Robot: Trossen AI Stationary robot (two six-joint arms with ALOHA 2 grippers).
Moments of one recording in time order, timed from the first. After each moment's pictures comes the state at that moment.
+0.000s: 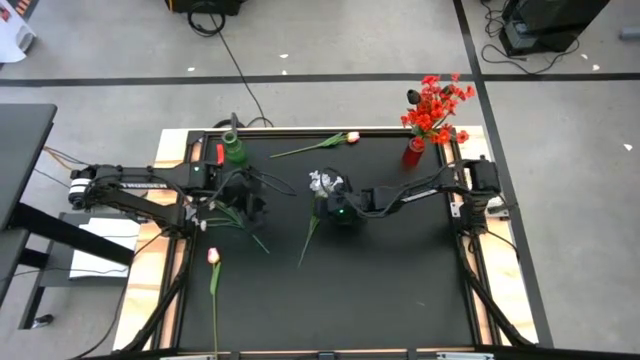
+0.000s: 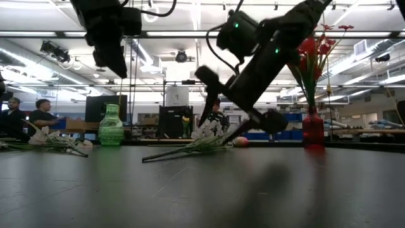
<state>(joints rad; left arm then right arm) 0.08 1.14 0.96 -0.82 -0.02 -0.32 -0.03 1.87 1.03 -0.03 0.14 1.56</state>
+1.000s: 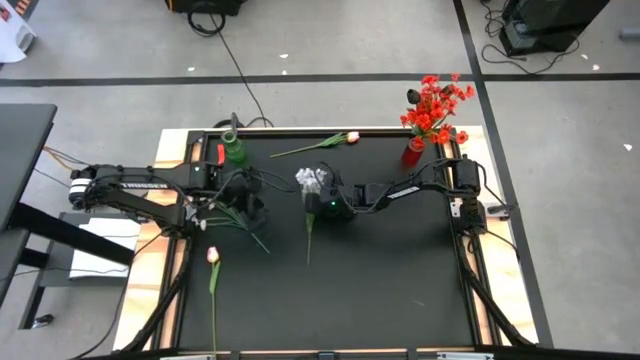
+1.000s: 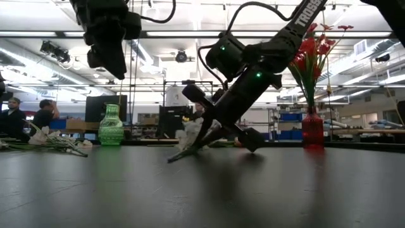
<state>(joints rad) 0.08 1.14 0.96 -0.83 -0.02 -0.50 -0.10 2.01 1.08 0.16 0.12 1.38</state>
